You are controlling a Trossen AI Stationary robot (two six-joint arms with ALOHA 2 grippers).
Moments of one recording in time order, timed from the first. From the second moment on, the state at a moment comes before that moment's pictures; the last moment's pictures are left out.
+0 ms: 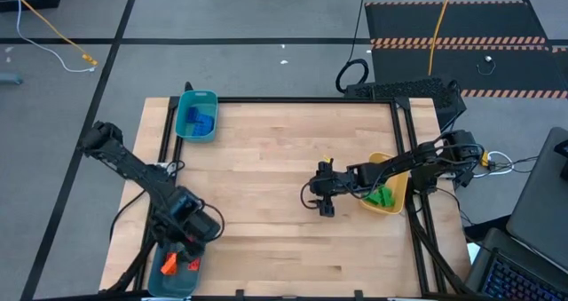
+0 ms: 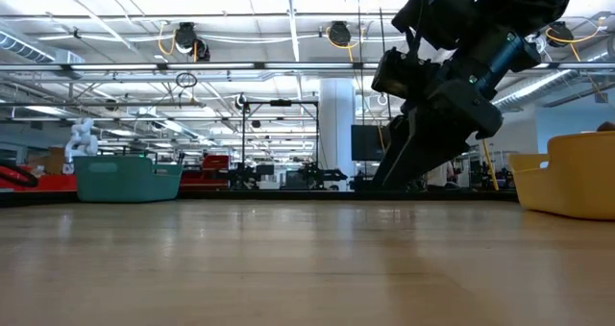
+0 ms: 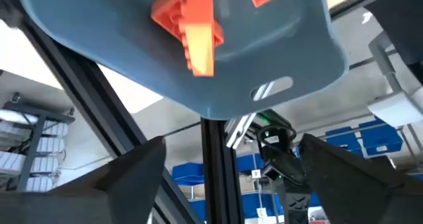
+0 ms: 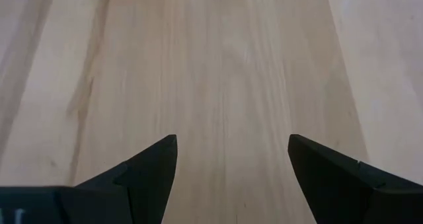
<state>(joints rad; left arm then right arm) -0.64 1.39 1.03 -1.10 0.80 -1.56 0.12 1.60 0.69 0.07 0.07 0.11</state>
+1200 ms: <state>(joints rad) -0.08 1.39 1.03 -0.21 -0.20 -0.15 0.12 1.10 0.69 0.04 0.11 0.07</state>
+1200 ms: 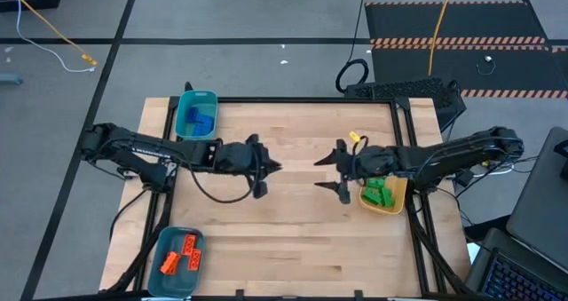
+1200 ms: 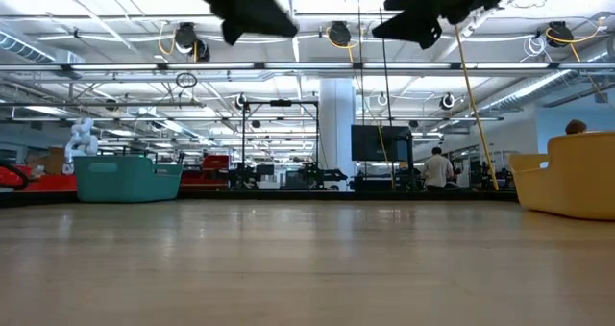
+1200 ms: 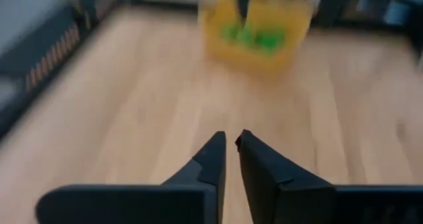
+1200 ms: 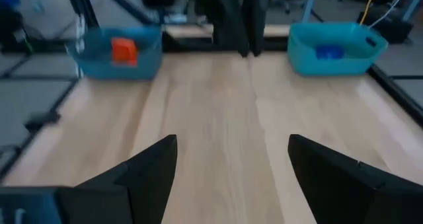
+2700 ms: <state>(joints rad) -0.05 0.96 0.14 0.90 -0.13 -0.13 0.07 0.84 0.48 -0.08 0.11 0.07</state>
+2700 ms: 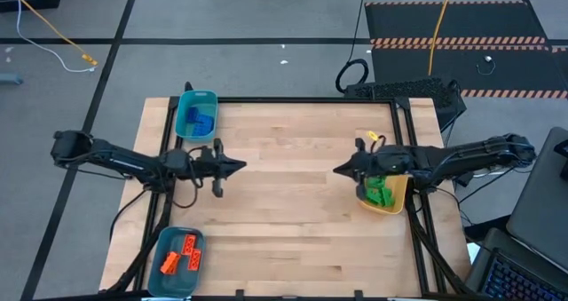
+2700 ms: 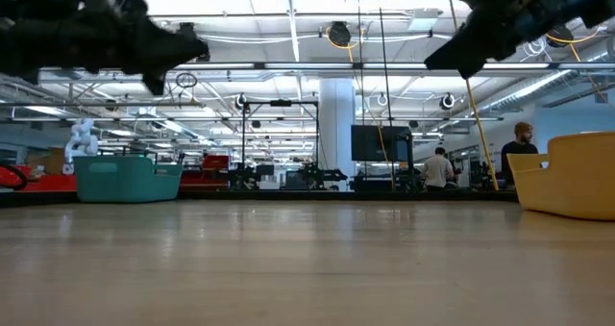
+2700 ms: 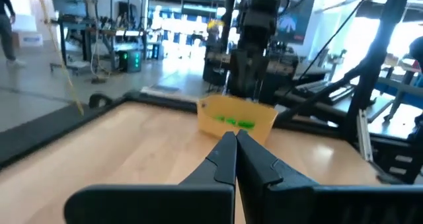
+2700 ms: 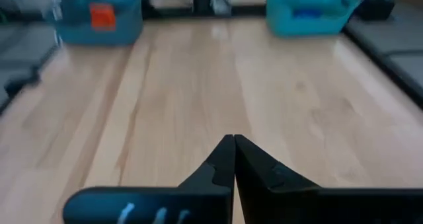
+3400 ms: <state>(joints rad) -0.09 0.57 0.01 0.61 -0.18 -0.09 0.05 0.09 0.16 -0.14 0.07 0.13</state>
